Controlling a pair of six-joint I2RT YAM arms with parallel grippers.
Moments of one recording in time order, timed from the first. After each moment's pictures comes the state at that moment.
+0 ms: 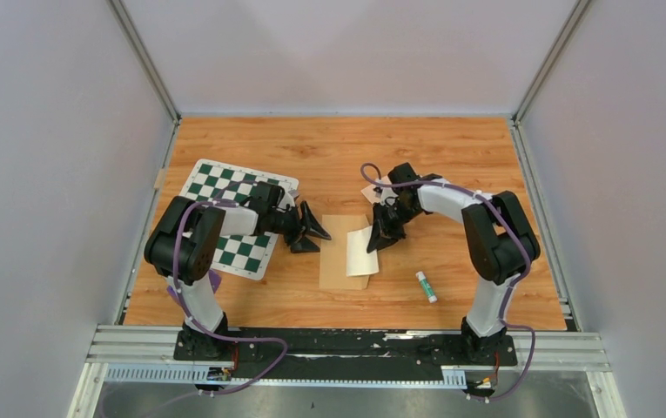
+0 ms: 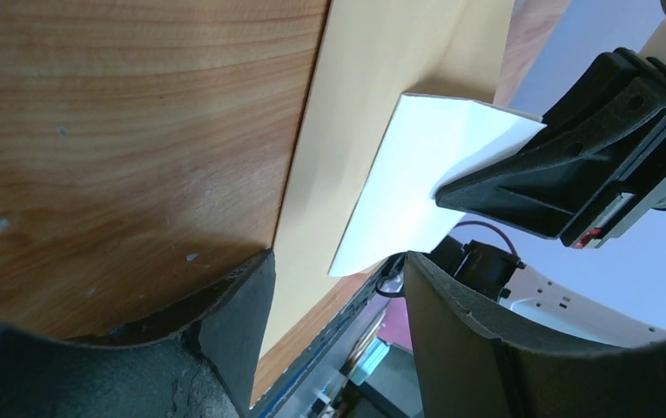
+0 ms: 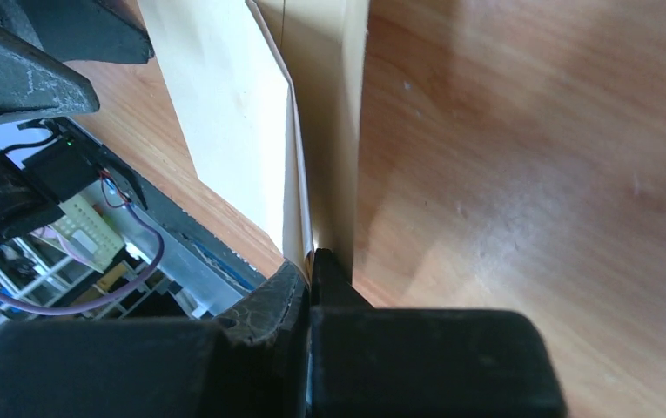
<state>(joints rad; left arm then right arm) -0.35 1.80 0.78 0.04 0.77 -0.90 0.42 1.86 1.15 -0.65 -0.64 0.35</state>
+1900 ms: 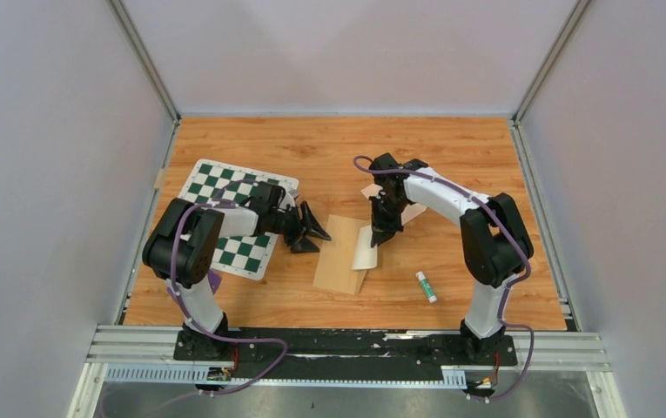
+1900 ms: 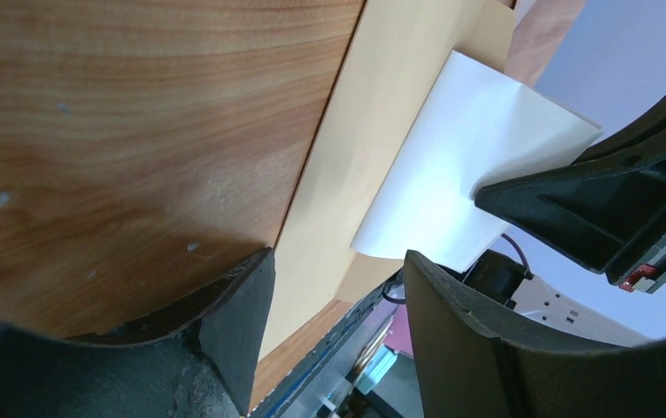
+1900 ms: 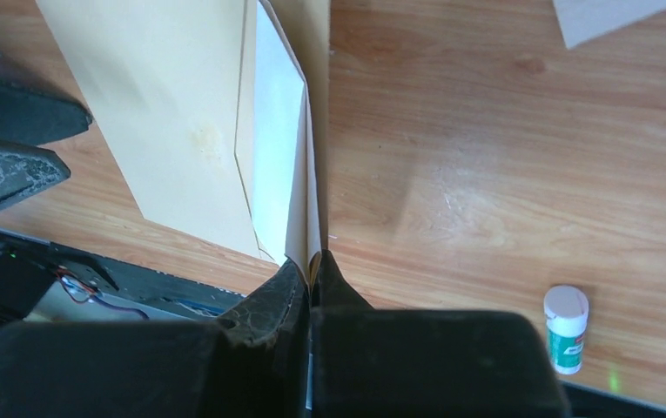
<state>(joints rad) -0.36 1.78 0.79 0.01 0.74 -0.90 0.53 1.86 1.36 -0.93 -0.27 0.56</state>
